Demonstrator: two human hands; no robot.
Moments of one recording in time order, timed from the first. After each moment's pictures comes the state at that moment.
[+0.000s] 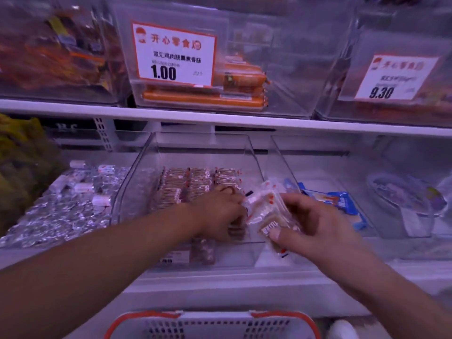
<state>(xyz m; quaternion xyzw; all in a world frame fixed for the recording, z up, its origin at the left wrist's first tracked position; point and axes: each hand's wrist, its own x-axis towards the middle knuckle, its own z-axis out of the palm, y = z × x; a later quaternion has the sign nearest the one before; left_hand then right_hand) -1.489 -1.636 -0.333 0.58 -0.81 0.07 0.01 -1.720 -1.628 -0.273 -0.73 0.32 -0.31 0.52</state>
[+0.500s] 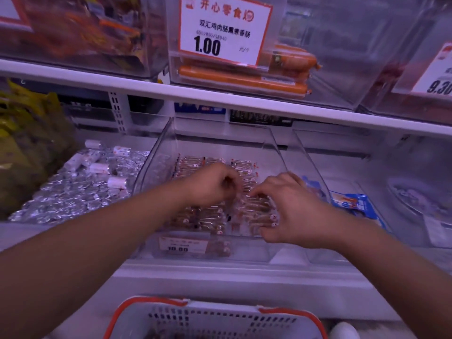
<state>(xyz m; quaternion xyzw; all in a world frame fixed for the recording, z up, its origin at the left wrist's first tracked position) -1.440 -1.628 -0.321 0.65 -0.69 -0.19 0.27 -1.652 -1.661 -0.270 -0.97 0.26 -0.01 0.03</state>
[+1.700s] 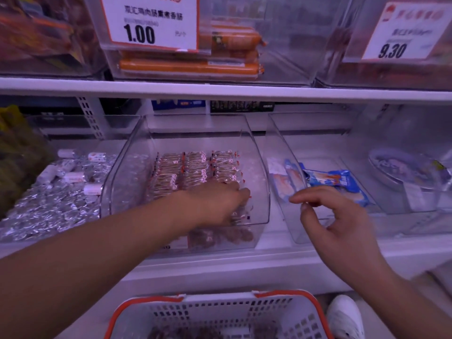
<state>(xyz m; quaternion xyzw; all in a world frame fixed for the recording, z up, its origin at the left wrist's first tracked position) -1.502 -1.632 -0.329 0.59 -0.80 -0.04 -0.06 -1.742 -1.643 -0.320 -0.80 0.33 -0.45 0.24</state>
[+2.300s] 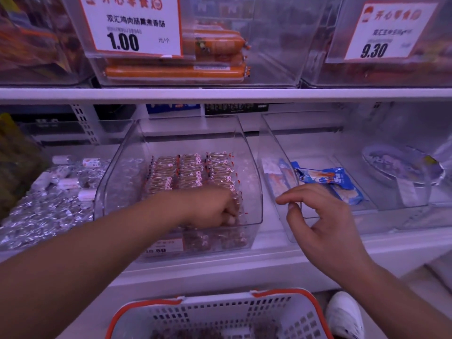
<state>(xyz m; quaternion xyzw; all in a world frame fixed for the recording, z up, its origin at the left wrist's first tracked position) -1.500 -1.632 -0.316 0.57 -0.80 -0.16 -0.07 -1.738 -1.644 -0.324 -0.82 0.28 -0.46 0.18</state>
